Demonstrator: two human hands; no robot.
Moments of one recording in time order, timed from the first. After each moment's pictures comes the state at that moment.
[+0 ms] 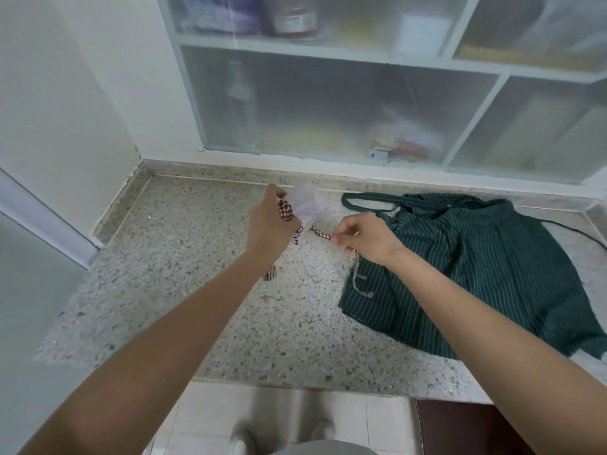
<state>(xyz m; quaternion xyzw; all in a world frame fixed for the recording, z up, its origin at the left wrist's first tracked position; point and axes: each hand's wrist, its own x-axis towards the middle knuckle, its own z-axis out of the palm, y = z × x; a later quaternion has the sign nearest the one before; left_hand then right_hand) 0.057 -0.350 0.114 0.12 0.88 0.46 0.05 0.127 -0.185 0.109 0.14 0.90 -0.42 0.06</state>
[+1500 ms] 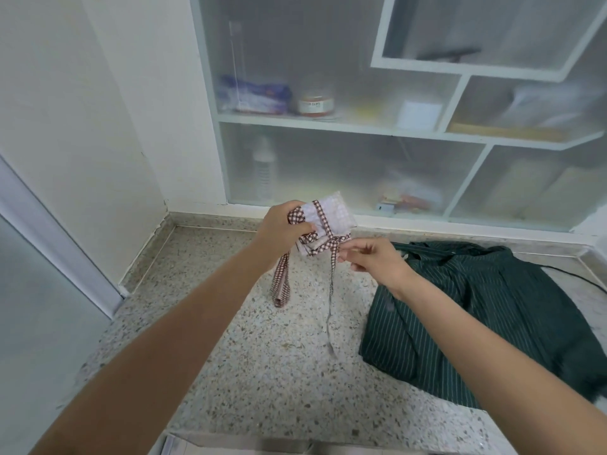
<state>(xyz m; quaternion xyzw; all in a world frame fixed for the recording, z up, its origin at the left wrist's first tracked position) 0.018 -0.389 0.189 0.20 0.78 0.58 0.15 0.111 -0.229 0.162 0.16 0.79 -0.59 -0.02</state>
